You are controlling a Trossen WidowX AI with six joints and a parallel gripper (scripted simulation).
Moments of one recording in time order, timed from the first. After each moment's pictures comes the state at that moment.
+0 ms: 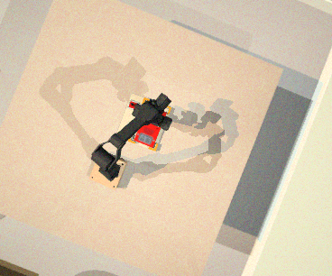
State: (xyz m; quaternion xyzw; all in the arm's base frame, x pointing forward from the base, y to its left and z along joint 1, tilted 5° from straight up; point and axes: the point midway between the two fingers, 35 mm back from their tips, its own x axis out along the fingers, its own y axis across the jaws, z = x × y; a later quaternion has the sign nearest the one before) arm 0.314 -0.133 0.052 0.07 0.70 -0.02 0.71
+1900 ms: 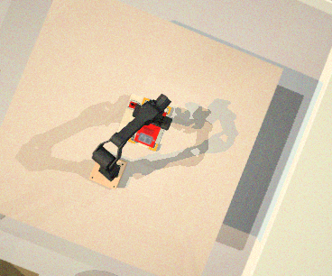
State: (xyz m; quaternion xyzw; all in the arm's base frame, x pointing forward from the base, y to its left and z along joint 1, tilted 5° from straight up) arm 0.314 -0.132 0.041 0.06 0.70 -0.01 0.71
